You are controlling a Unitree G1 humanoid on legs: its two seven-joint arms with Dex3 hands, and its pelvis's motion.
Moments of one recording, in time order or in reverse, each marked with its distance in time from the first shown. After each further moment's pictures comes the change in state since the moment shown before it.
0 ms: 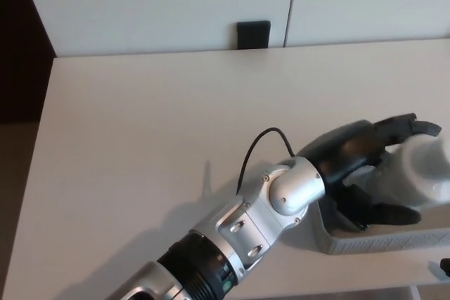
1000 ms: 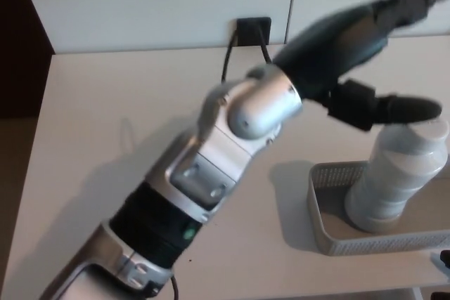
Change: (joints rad) left_arm -0.109 0.123 0.230 -0.452 0.006 0.041 -0.125; right_arm -0.026 -0.005 0.000 -0.019 -0.008 0.041 -0.011
